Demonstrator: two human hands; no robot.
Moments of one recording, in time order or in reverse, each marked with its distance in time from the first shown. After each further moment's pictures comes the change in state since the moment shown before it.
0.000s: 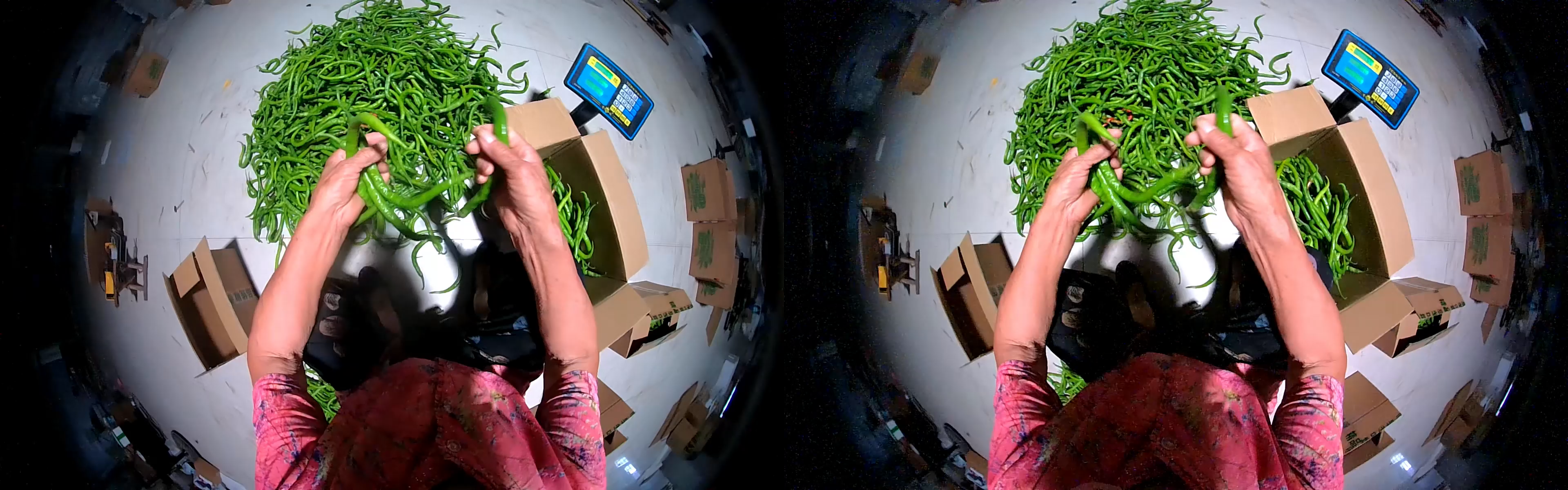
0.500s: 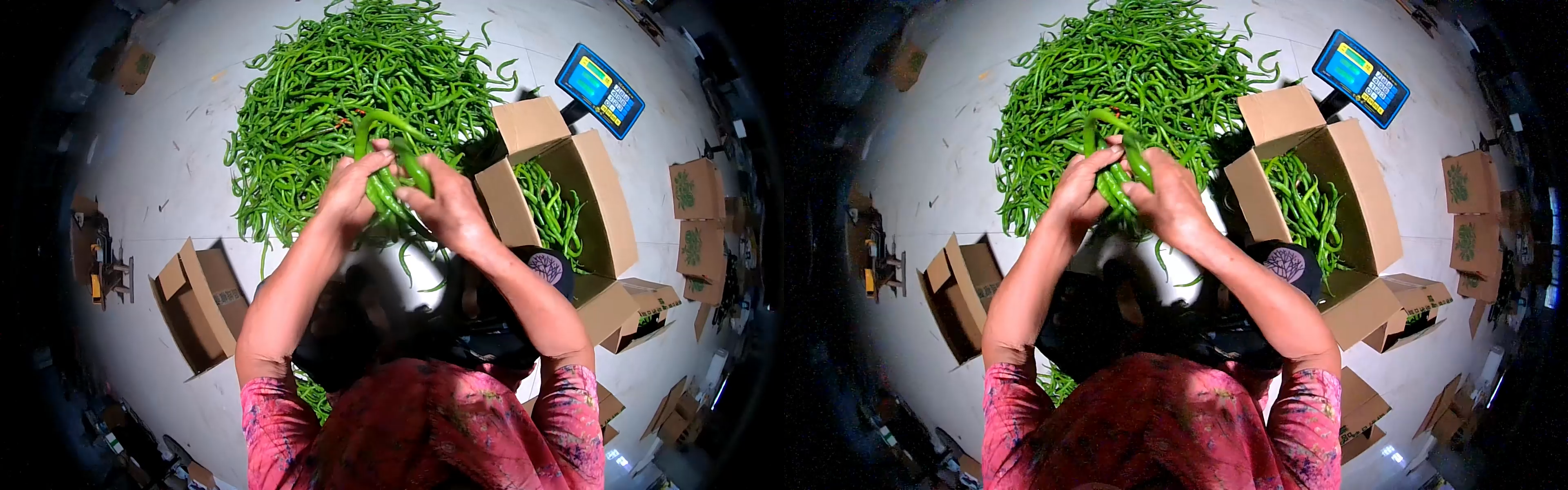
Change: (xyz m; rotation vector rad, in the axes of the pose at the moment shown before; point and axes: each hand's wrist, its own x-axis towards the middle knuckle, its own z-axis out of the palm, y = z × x) left_hand 0.006 -0.026 0.006 -0.069 -0.010 -0.077; right_hand -0.014 0.045 0.031 -0.840 -0.181 -0.333
